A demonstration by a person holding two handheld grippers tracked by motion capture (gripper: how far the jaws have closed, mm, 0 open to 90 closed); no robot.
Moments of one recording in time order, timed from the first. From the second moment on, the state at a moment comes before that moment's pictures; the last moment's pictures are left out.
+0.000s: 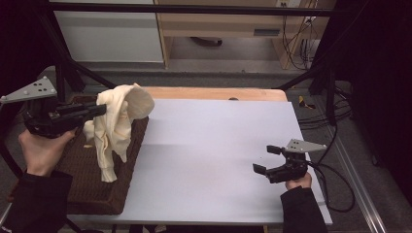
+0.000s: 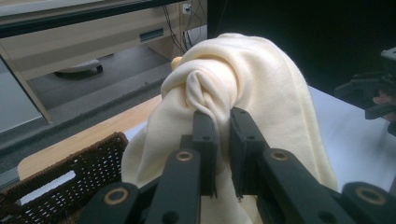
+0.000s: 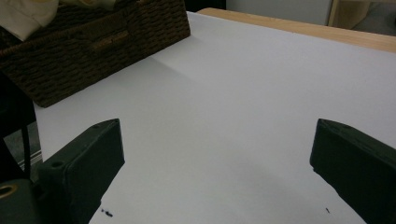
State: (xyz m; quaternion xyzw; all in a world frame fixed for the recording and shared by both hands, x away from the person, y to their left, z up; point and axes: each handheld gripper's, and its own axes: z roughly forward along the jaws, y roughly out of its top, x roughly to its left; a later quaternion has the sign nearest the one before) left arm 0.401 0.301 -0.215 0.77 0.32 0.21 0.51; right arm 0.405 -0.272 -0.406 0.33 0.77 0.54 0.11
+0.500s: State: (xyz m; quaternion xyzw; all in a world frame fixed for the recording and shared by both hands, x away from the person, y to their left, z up) left arm 0.401 0.275 -0.203 0.78 0.30 0.21 0.51; right arm 0.405 -0.273 -0.405 0.33 0.77 0.54 0.11
